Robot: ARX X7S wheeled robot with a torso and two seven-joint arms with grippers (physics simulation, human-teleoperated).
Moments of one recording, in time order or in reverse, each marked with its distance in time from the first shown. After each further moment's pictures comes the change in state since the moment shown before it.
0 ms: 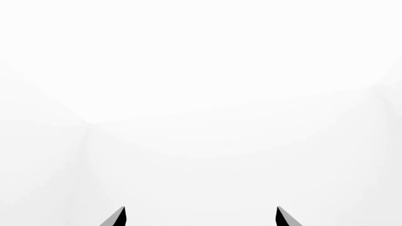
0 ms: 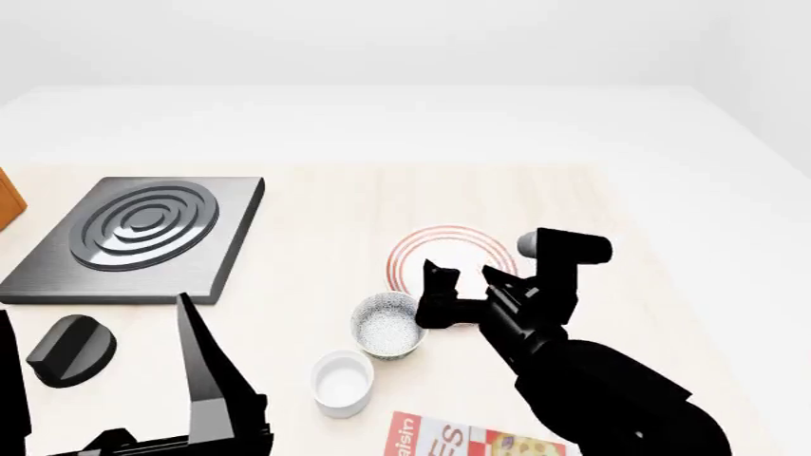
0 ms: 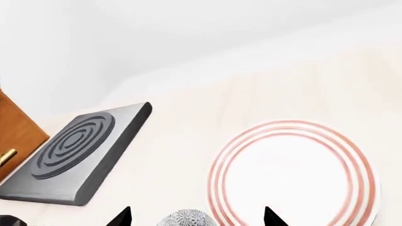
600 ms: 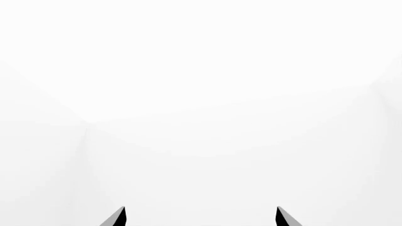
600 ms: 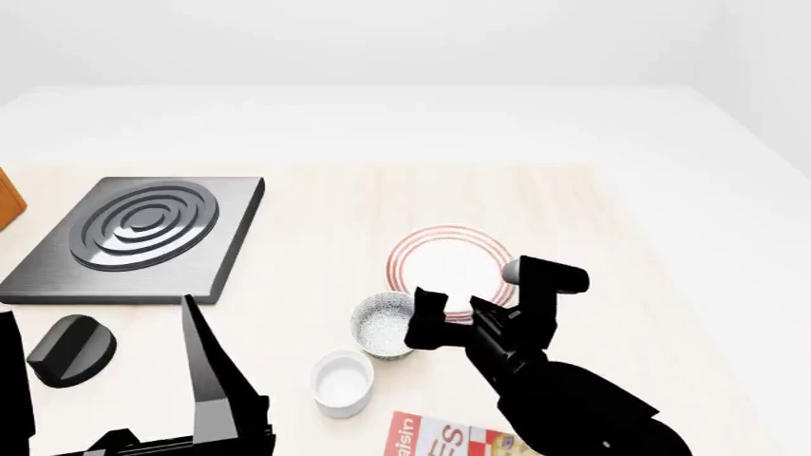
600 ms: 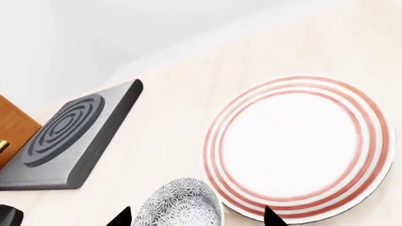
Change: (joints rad) left arm 0.001 -0.011 0.009 -0.009 0.006 -0.002 -0.014; right arm -0.055 -0.029 -0.042 0.109 -0.002 -0.086 0.006
